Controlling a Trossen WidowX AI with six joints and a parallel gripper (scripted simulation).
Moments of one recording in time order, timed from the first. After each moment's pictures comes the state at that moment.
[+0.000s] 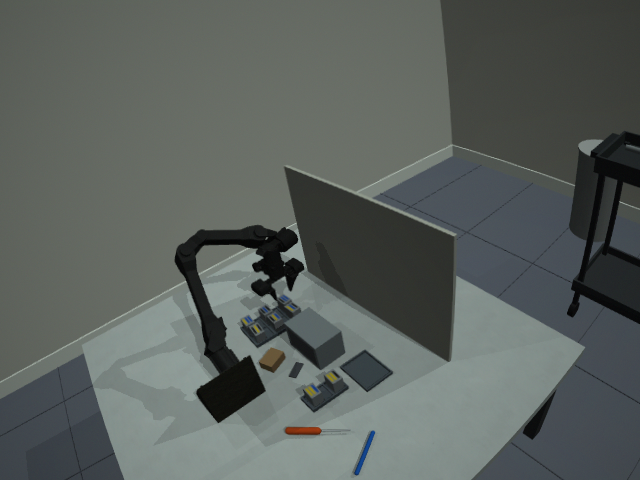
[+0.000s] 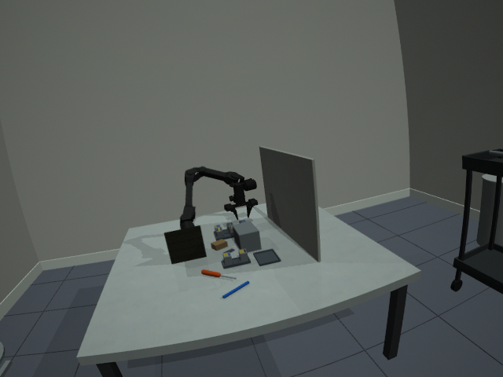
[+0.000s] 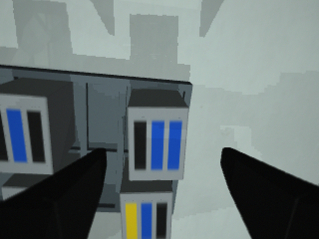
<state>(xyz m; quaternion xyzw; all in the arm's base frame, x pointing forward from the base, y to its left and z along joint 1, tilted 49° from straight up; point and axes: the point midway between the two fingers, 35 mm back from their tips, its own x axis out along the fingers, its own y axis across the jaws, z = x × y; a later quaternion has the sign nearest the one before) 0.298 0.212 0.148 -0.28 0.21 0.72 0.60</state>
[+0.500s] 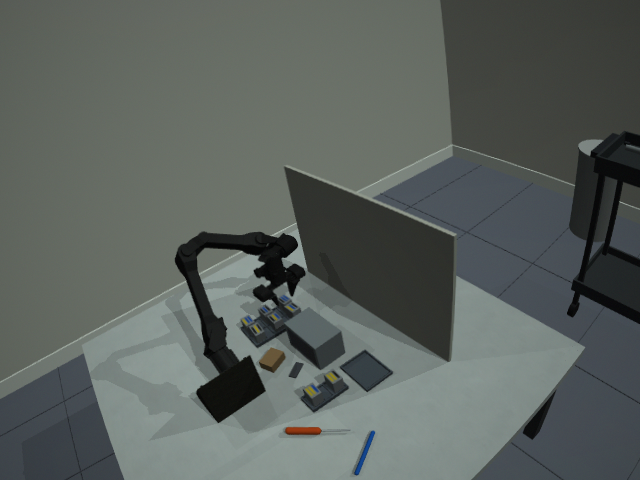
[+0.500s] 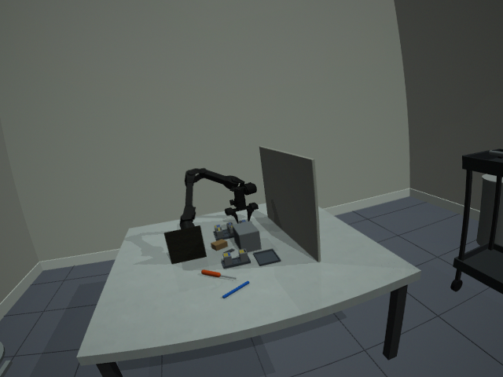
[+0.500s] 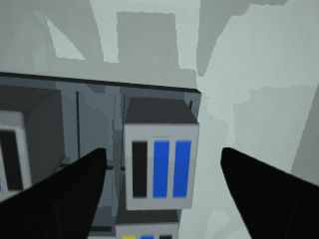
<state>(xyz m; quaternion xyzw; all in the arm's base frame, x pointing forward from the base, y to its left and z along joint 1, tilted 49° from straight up) 0.294 0.231 0.132 -0.28 0.21 0.72 0.60</state>
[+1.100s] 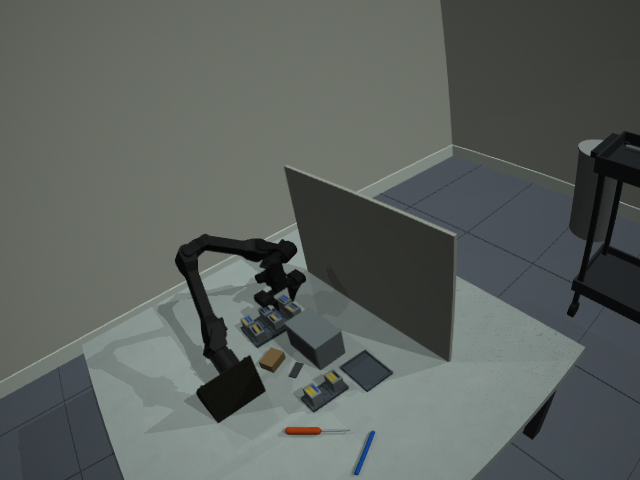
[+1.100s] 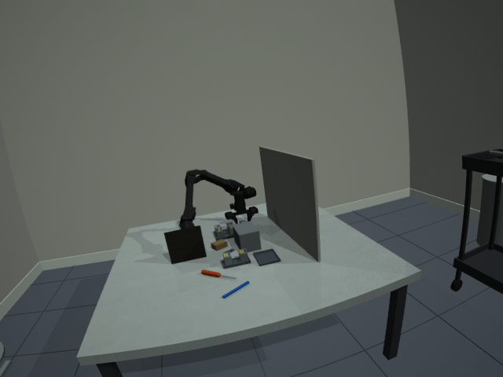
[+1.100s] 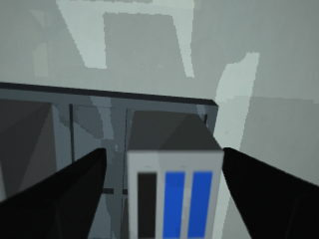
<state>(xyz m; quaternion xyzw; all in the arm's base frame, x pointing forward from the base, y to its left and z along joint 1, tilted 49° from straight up) 0.288 0.248 0.117 -0.28 0.21 0.72 0.60</state>
